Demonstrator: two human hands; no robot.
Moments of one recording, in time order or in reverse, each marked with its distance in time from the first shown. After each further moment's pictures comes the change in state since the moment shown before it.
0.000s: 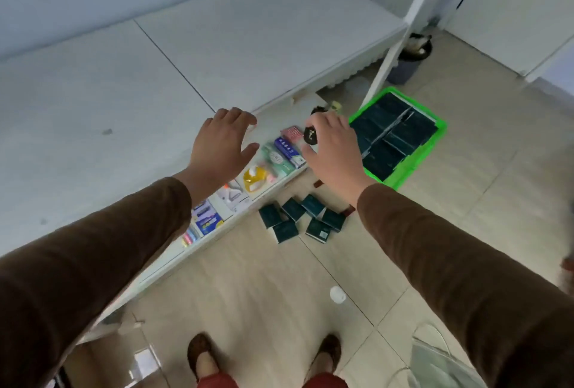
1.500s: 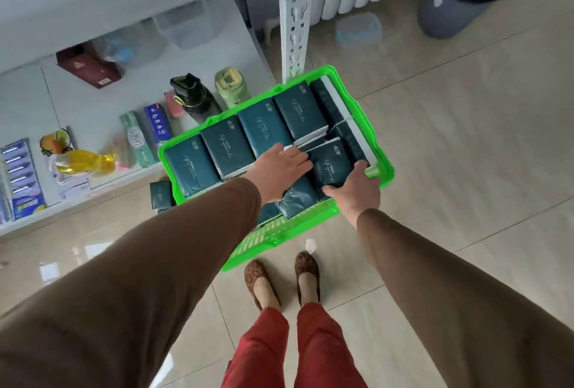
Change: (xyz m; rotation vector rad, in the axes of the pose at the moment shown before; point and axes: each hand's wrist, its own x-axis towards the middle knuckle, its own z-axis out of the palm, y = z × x) left_hand 0.406 0.348 0.506 0.332 -0.662 0.258; right_hand 0.172 0.680 0.187 0.104 -0.595 0.528
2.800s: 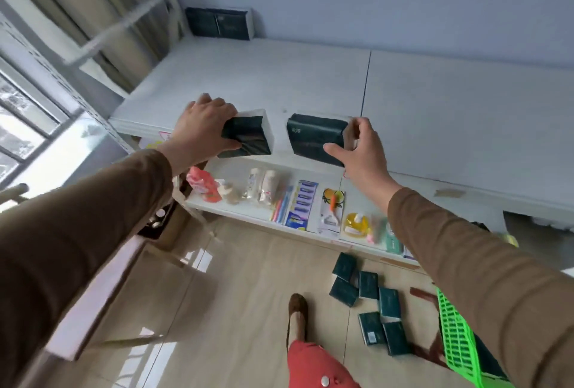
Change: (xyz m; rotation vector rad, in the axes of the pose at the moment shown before) left_hand -0.861 -0.311 -0.010 -0.200 0.463 -1.220; right_hand -0.455 -0.635 0.092 0.521 -0.205 -1.130
